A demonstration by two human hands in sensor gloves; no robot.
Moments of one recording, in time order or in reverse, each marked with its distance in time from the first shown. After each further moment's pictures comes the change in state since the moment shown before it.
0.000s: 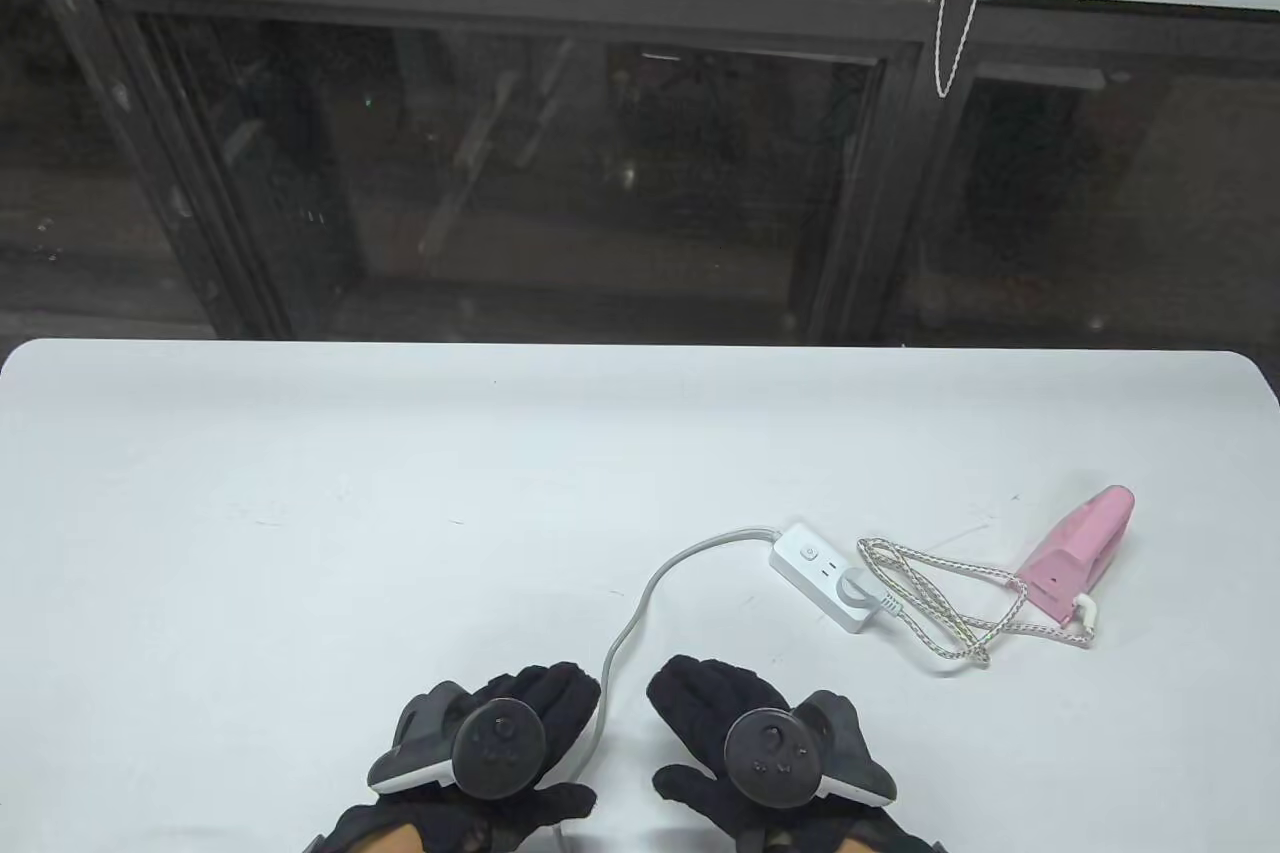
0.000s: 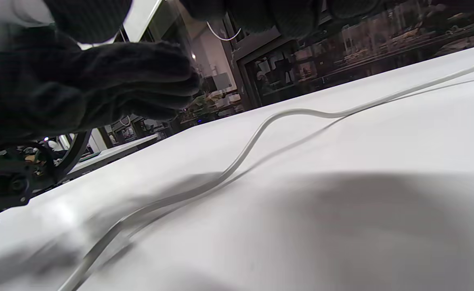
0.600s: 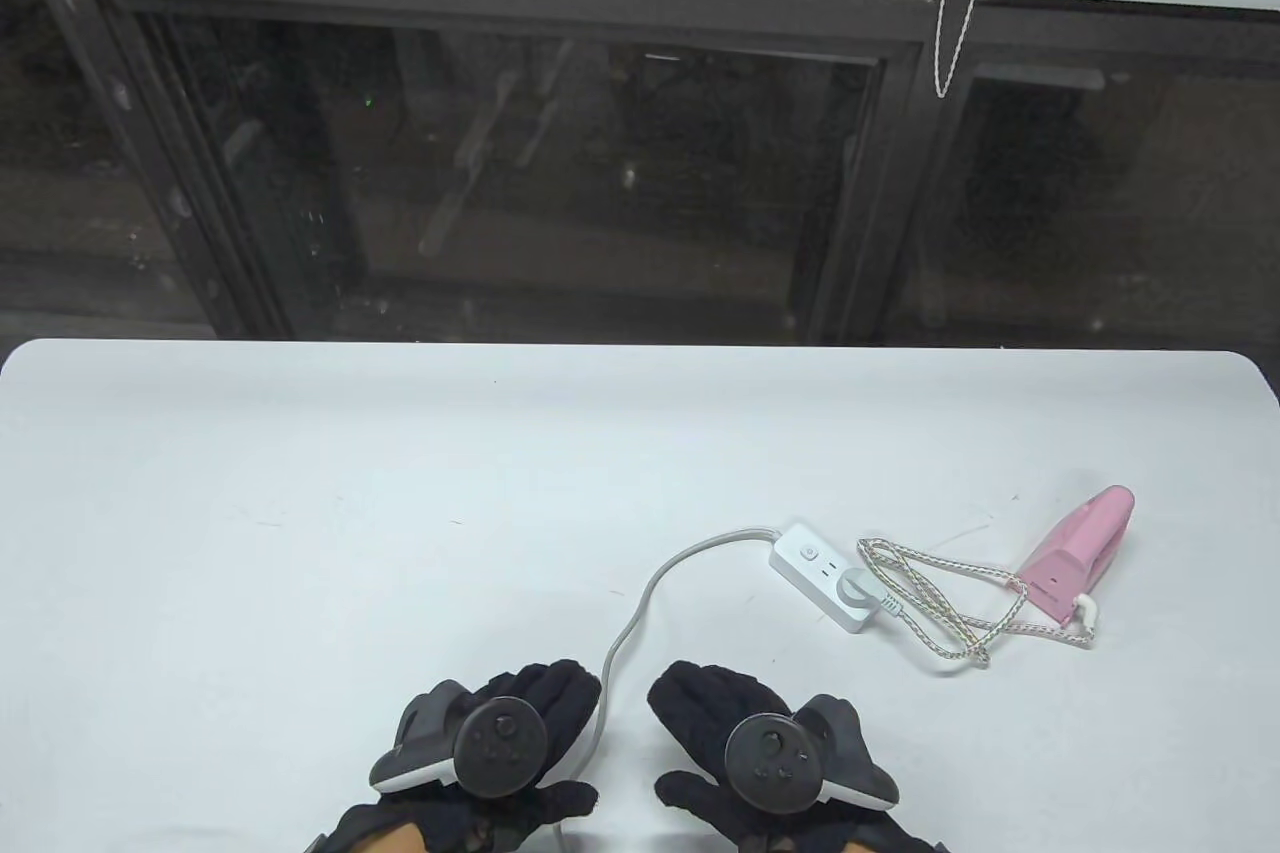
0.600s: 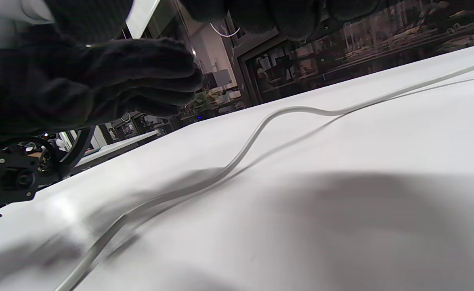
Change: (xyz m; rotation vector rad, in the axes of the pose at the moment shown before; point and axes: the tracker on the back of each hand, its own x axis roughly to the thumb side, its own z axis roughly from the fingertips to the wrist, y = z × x) left_hand -0.001 -0.002 -0.002 -0.014 0.004 0.013; right_hand -0.001 -0.001 0.001 0.019 0.013 0.005
